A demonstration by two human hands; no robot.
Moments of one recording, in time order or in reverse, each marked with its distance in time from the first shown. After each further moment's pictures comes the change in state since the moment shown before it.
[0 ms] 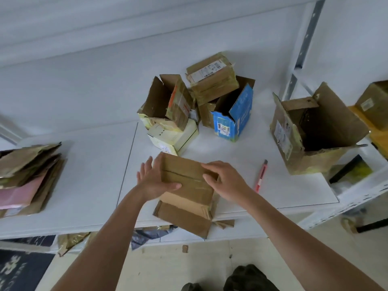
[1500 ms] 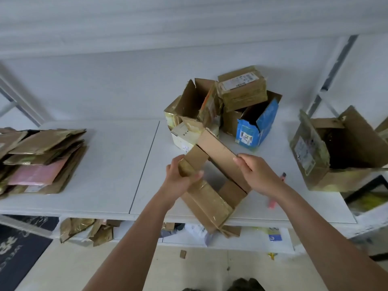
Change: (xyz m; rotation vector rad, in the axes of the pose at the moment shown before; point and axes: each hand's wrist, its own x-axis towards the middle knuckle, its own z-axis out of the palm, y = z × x) left_hand -0.028 -0.012 0.006 -0.859 0.086 0.006; right_hand 0.004 -0.059 -0.040 0.003 0.022 0.047
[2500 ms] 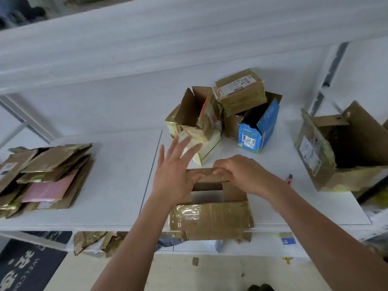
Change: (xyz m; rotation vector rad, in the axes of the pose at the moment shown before) left_hand -0.016 0.052 -0.016 0.984 0.240 0.700; right_hand 0.020 -0.034 -0.002 -0.305 -0.203 -0.234
